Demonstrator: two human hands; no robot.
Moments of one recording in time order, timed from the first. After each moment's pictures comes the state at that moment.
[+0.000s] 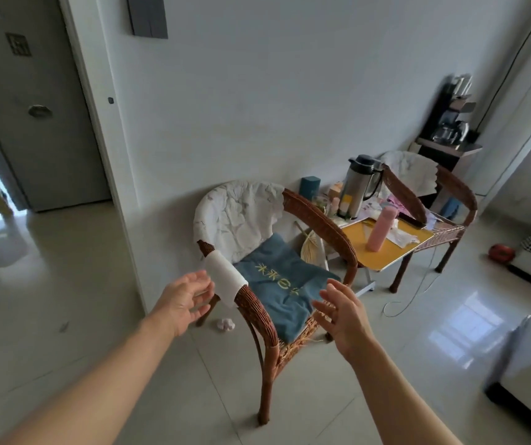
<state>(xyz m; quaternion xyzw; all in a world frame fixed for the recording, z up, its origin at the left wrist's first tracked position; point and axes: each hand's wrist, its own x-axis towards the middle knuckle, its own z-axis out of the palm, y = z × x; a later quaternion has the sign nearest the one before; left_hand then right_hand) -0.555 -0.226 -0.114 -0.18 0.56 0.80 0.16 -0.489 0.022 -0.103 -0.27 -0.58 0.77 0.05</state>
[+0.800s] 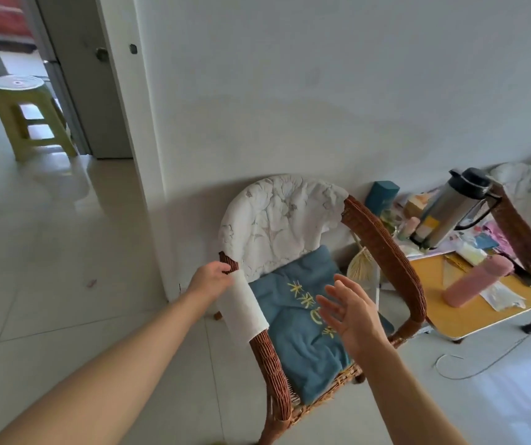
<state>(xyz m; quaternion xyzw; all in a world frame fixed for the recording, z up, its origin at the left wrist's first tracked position) -0.770 -0.192 -0.182 -0.20 0.76 0.60 0.10 -0.730 0.043 -0.131 -0.23 -0.63 0.74 -0.07</state>
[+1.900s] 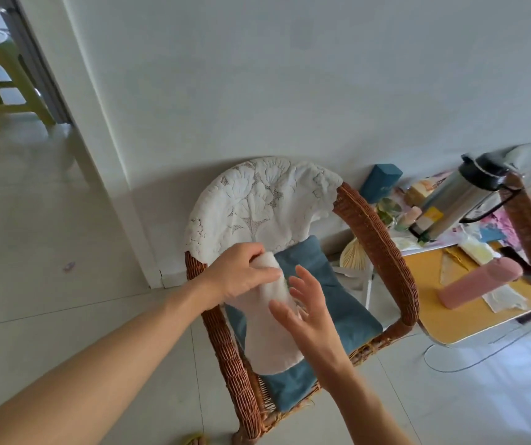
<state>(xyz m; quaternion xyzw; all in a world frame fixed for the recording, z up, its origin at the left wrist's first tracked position) -0.827 -0.108 -0.124 0.03 0.84 0.52 0.13 -0.775 0.049 -0.156 0.00 -0.80 0.59 -0.15</state>
